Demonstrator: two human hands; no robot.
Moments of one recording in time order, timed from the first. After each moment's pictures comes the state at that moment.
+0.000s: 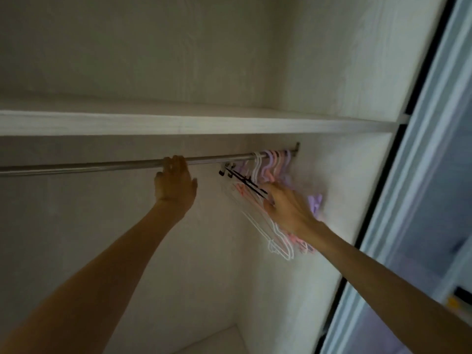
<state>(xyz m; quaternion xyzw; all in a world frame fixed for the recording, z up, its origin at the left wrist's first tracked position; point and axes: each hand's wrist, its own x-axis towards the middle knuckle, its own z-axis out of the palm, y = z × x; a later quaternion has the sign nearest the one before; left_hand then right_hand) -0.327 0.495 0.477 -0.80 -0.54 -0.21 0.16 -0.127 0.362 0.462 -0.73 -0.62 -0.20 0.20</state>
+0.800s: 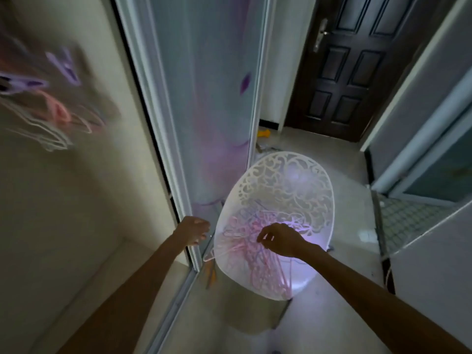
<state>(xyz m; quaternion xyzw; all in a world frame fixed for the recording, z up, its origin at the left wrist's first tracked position) -0.152 0.157 0.182 -0.73 -0.31 0.19 -0.58 -0.109 -0.090 0.185 -0.93 -0.20 0.24 0.18</state>
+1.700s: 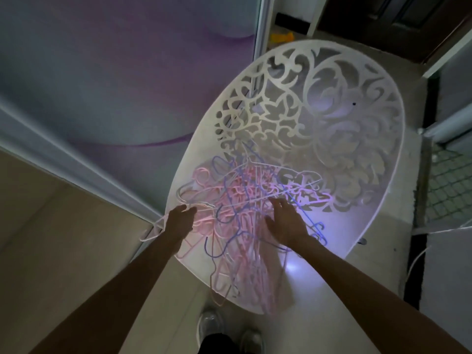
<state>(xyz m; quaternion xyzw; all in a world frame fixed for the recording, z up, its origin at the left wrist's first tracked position) 0.019 0.064 -0.154 -0.64 -0.45 0.13 -0.61 0.095 -0.166 -0.154 -0.95 -0.14 0.26 0.12</state>
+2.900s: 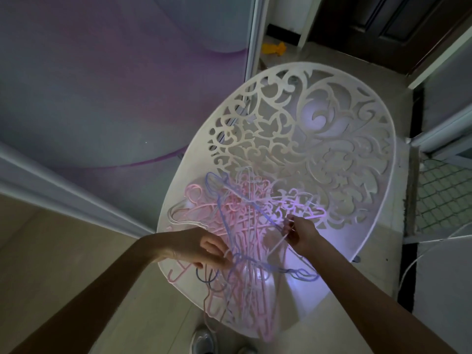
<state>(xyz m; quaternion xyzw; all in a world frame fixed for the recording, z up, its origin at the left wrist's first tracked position) 0.045 0.060 -0.076 -0.71 -0.05 0.50 -0.49 0.133 -0.176 -0.135 -0.51 0.41 0.25 0.71</state>
